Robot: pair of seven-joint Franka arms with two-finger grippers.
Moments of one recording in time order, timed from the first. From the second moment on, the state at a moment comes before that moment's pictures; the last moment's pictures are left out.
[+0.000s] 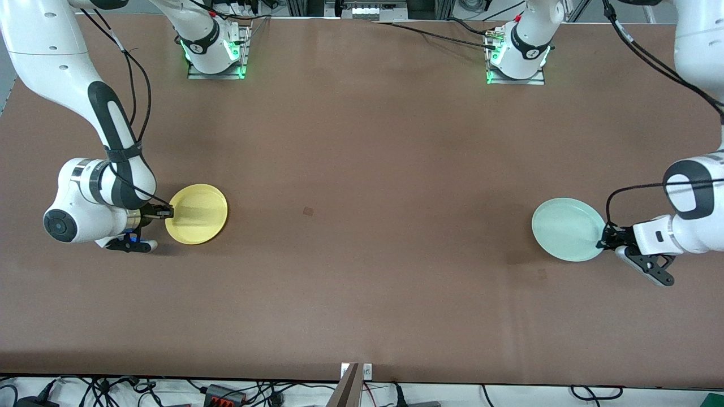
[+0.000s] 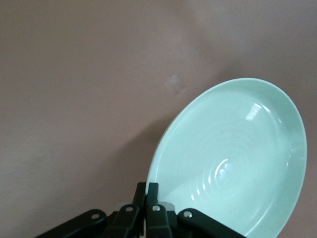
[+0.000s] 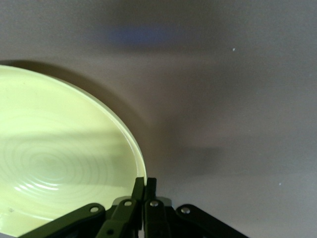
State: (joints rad) left arm 0.22 0.58 -0.06 -1.51 -0.06 2.02 0.80; right arm -0.07 0.67 -0.03 -1.70 0.02 1.97 -0.03
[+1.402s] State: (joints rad) left arm -0.52 0.53 -0.07 -1.41 0.63 1.54 -0.39; right arm -0.04 0.61 -0.02 -1.42 0.02 1.69 -0.04
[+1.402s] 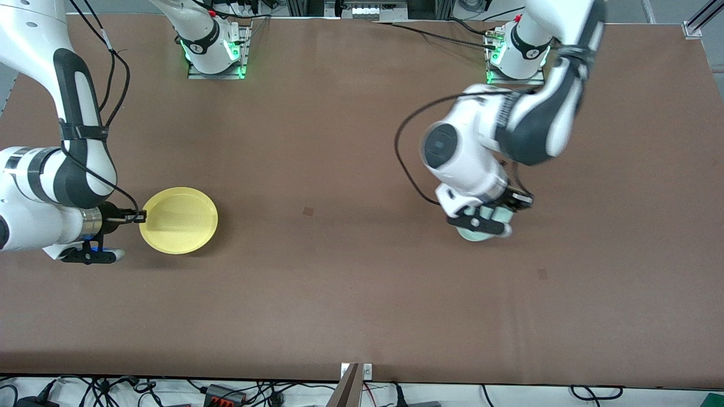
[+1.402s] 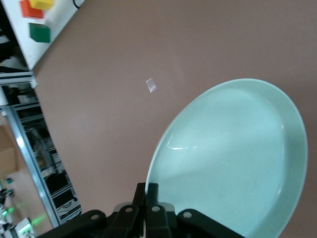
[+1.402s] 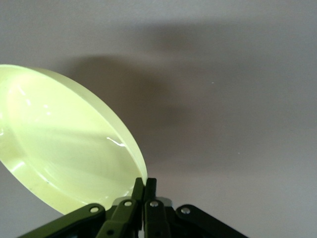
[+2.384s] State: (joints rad) left arm -0.92 0.79 -0.06 -1.41 0.96 1.45 -1.00; right arm -0.01 0.63 0.03 -1.42 0.28 1.66 -0.05
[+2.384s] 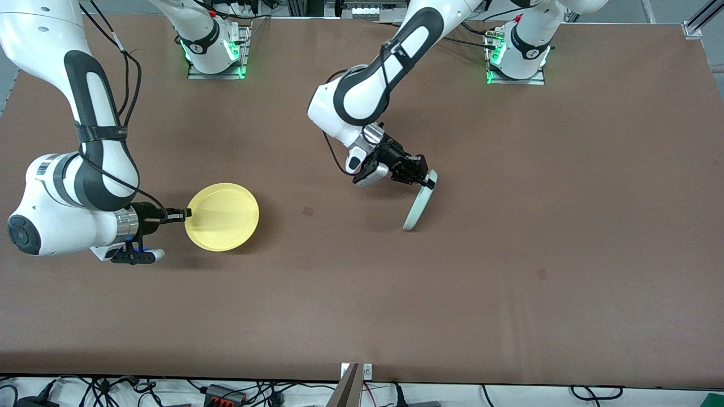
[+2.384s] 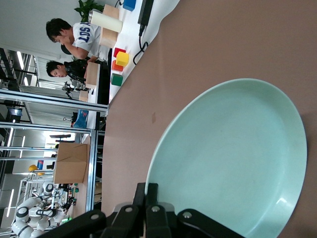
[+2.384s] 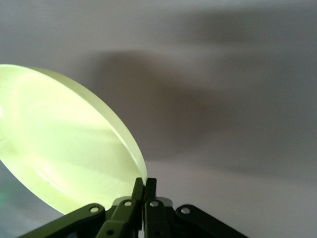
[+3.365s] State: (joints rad) left arm -0.87 0.81 -0.05 -1.29 0.60 1.89 -1.14; right arm -0.01 0.64 0.04 -1.42 0.46 1.59 -0.06
